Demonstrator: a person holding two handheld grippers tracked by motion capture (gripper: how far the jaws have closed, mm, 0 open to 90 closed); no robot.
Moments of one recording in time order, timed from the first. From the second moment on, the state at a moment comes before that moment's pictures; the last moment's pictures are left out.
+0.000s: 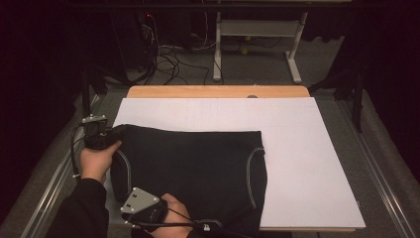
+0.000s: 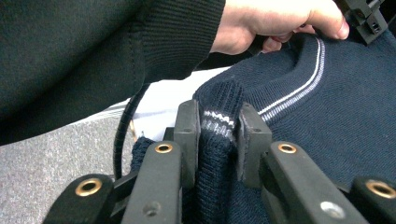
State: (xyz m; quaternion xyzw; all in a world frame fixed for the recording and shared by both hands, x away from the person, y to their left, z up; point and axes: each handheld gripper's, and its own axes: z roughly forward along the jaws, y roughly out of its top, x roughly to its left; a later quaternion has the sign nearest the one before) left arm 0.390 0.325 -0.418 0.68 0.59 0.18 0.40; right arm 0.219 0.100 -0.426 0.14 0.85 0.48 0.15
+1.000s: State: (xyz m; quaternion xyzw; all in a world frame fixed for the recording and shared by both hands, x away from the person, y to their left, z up) left arm 0.402 0.238 -0.398 0.69 0.57 0.18 0.40; right arm 0.221 0.004 -0.416 0.17 0.82 0.52 0.18
